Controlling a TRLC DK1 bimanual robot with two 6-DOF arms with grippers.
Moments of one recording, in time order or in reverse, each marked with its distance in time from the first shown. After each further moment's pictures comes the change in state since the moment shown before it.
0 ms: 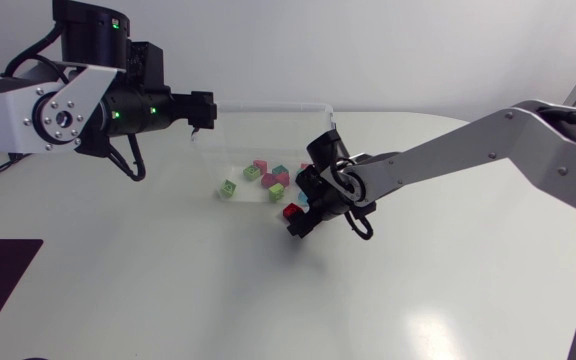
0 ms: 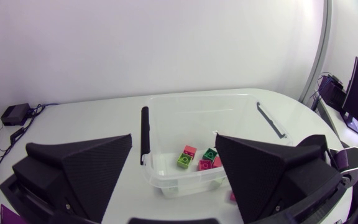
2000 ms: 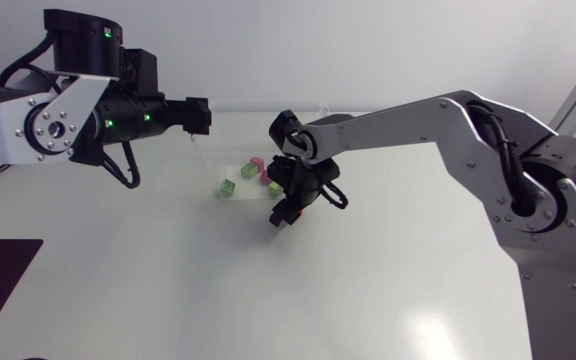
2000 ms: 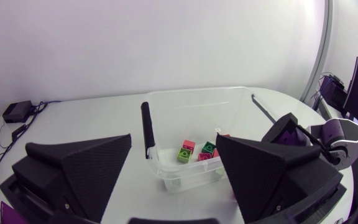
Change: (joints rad) left arm 0.012 -0.030 -0.050 0.018 0.001 0.001; right arm 0.060 0.208 0.494 -0.557 0.028 -0.105
